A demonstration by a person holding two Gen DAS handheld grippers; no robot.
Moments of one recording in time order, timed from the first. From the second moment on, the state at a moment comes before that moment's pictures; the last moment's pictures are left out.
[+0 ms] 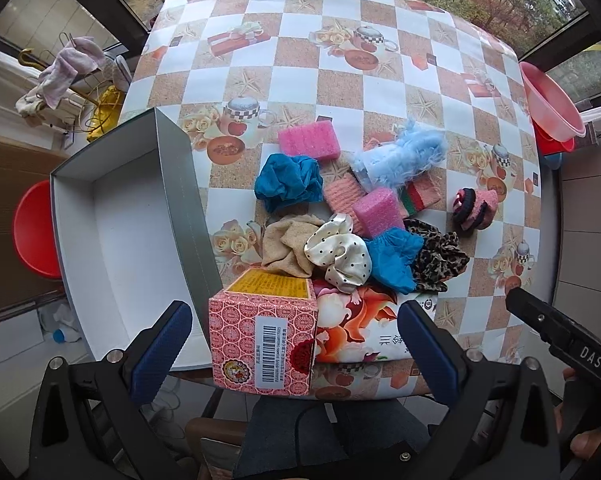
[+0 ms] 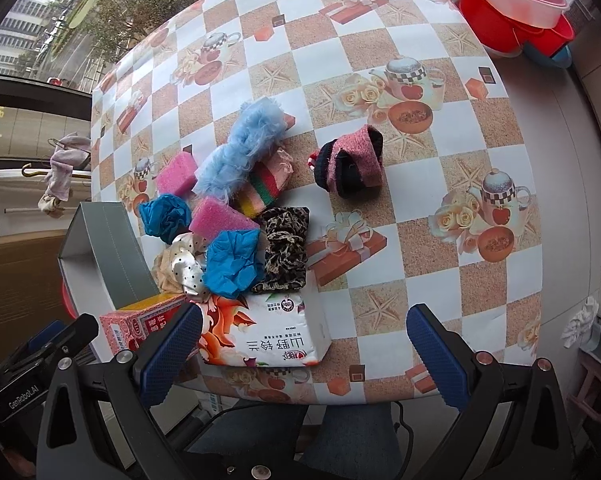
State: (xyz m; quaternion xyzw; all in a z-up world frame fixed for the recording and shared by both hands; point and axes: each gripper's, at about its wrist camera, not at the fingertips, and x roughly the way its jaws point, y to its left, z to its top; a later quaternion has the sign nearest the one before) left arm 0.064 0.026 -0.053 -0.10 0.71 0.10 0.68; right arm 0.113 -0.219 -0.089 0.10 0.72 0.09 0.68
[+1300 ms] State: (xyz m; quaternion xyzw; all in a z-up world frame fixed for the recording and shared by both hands) left arm 0.197 0.063 -0.220 -0.12 0.74 0.13 0.64; right arm 0.165 -0.248 -0.169 0.14 0.72 0.01 0.68
